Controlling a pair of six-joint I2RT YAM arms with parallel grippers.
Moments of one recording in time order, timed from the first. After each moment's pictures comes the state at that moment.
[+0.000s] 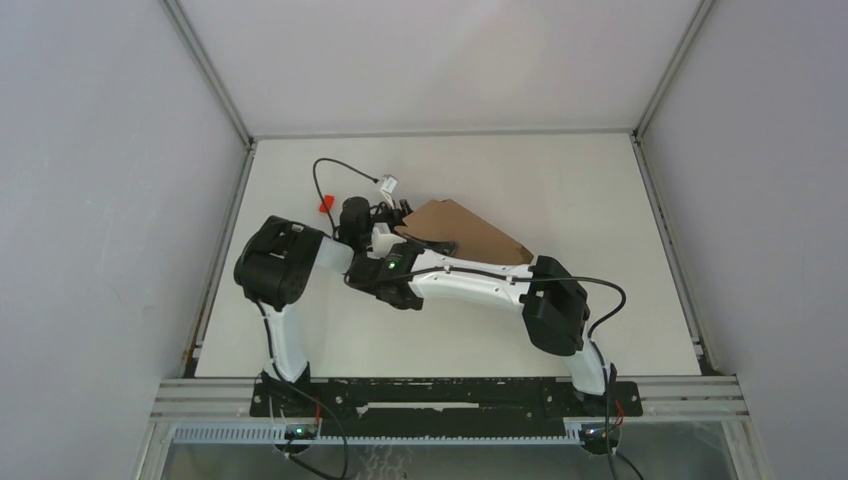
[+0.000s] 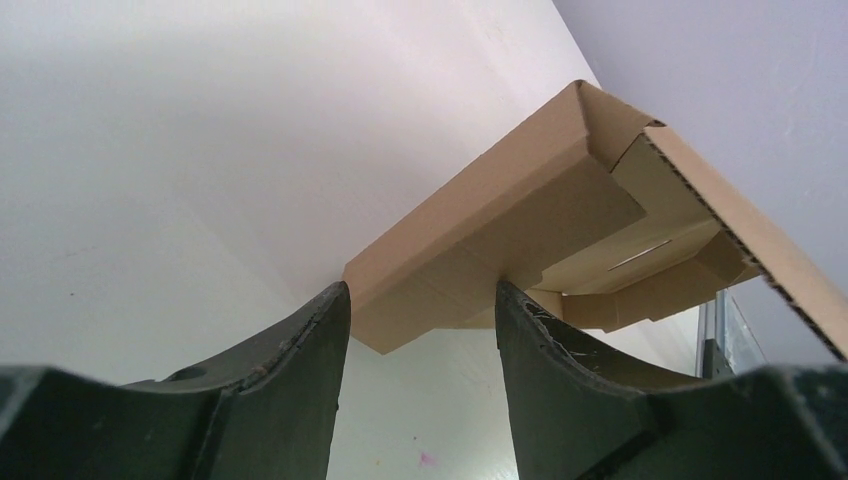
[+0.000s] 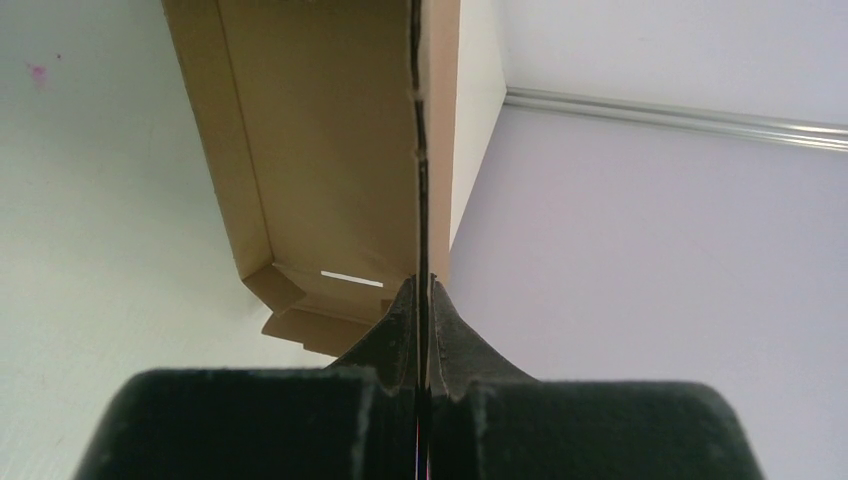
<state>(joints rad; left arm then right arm) -0.38 1.97 0.82 0.94 0.63 -0.61 1.21 2.04 1.77 -1.28 1.14 0.11</state>
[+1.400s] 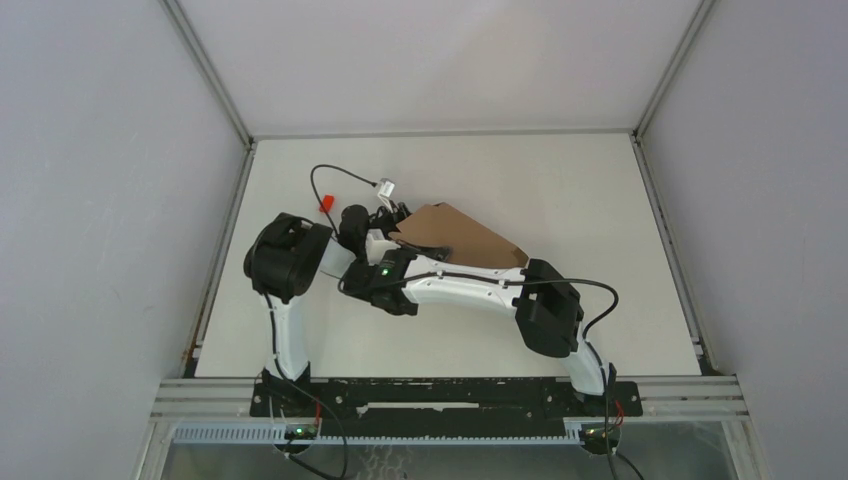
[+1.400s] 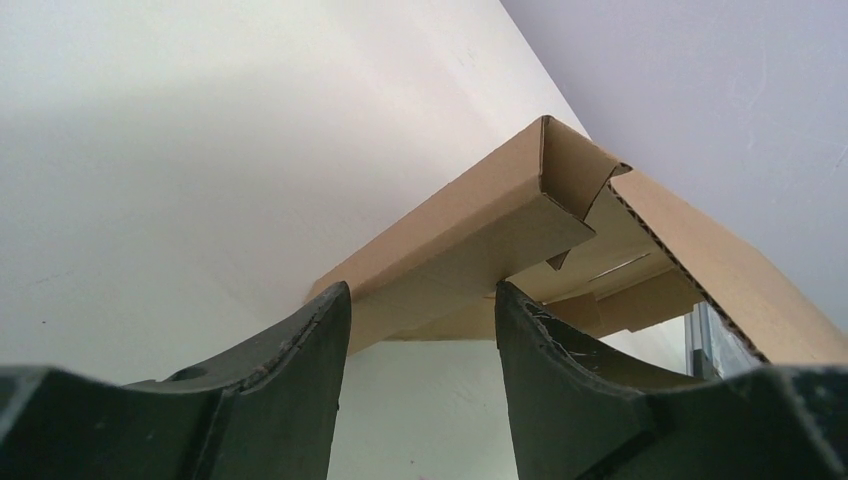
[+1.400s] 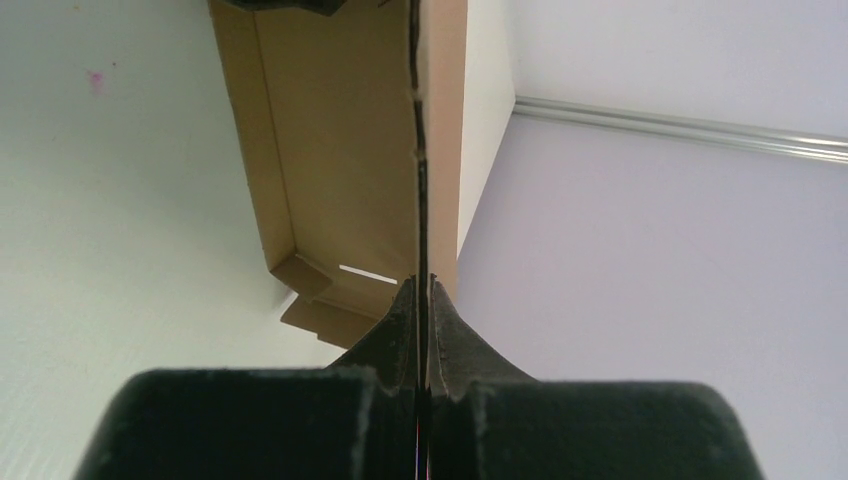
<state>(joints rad) -0.38 2.06 0.79 1.18 0.63 -0.68 1.23 2.08 1.79 -1.29 1.13 0.13</state>
